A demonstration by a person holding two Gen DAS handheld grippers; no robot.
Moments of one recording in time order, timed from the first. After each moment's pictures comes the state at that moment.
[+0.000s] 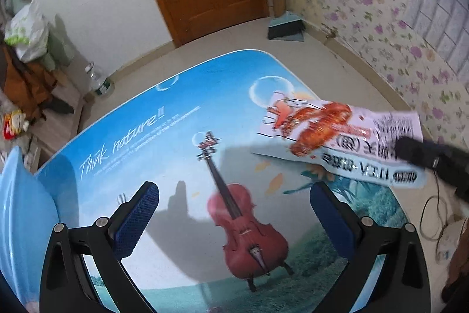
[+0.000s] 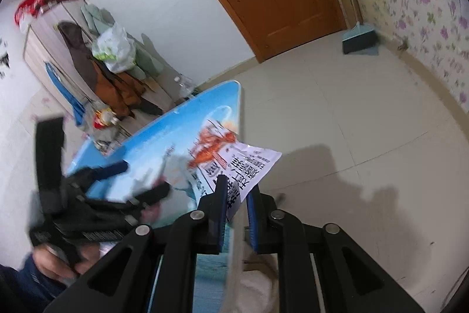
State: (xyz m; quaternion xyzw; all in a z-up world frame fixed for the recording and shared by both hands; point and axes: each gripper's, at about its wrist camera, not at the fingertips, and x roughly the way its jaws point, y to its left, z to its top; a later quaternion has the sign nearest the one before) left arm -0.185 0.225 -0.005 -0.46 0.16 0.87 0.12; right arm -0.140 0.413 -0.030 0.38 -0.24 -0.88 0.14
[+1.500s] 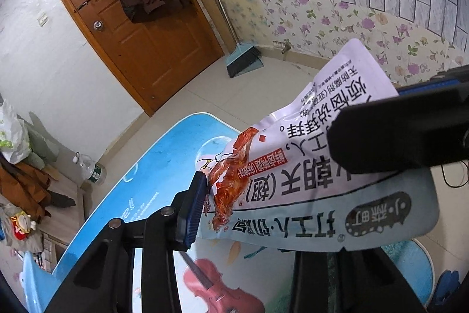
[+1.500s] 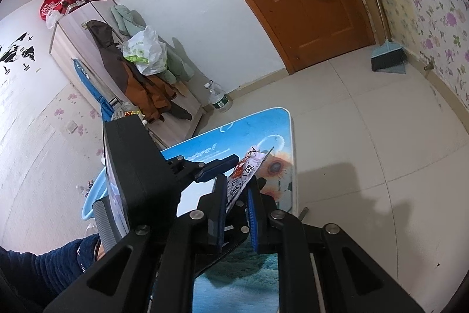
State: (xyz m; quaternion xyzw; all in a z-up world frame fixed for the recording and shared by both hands) left arm -0.181 0.288 0.000 -0.34 0.29 0.87 0.22; right arm -0.143 0.396 0.034 0.35 -0.23 -0.89 0.20
